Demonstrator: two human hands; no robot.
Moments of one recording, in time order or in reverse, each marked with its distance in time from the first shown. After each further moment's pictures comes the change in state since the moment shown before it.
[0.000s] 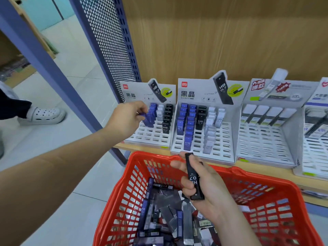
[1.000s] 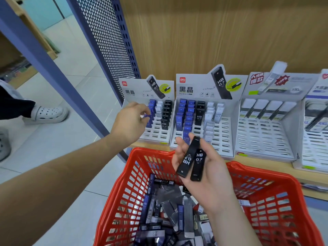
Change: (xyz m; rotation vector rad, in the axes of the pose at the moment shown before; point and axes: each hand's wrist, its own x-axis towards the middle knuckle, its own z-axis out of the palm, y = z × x) left_hand -0.018 0.010 0.015 0.088 0.031 -0.005; right_hand -0.004 -0.014 0.018 0.496 -0.111 -0.002
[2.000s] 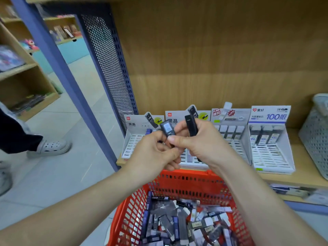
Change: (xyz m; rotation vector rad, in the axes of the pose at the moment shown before) left_hand -0.133 0.142 -0.131 -0.941 -0.290 -0.080; right_hand -0.116 -0.039 0.114 -1.261 -0.138 -0.579
